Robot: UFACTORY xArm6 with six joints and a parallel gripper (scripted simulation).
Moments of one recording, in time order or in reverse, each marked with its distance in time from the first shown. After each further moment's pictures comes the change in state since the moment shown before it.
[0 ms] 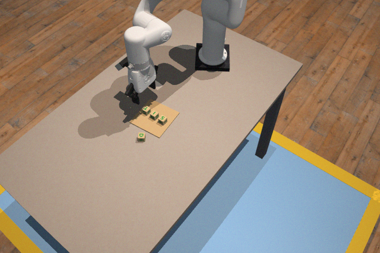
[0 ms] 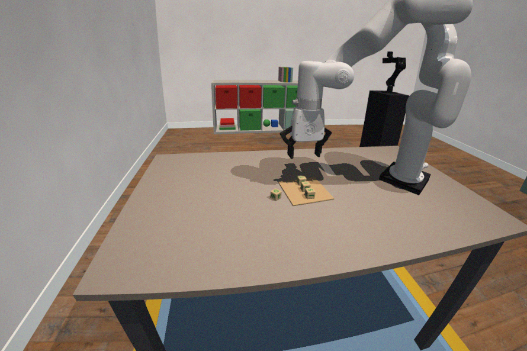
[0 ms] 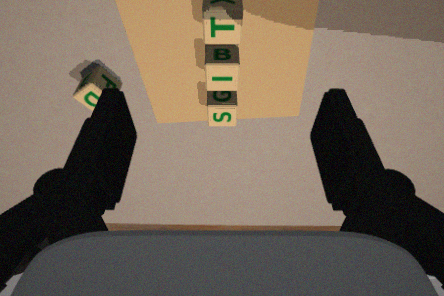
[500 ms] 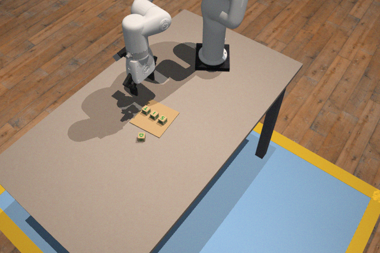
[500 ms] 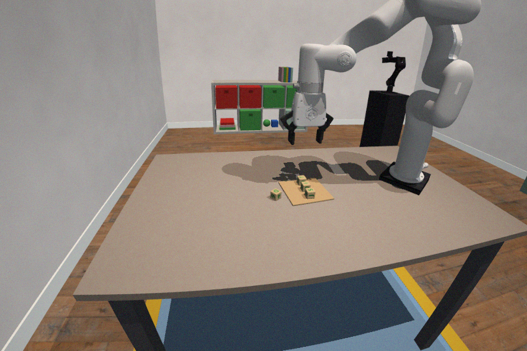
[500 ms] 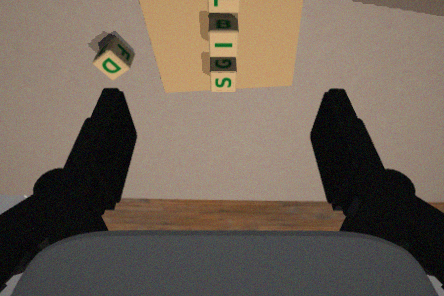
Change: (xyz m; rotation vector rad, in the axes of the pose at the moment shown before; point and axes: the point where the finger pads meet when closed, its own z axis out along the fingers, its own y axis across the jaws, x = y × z) arm 0.000 -0.001 -0.047 0.003 0.000 0.000
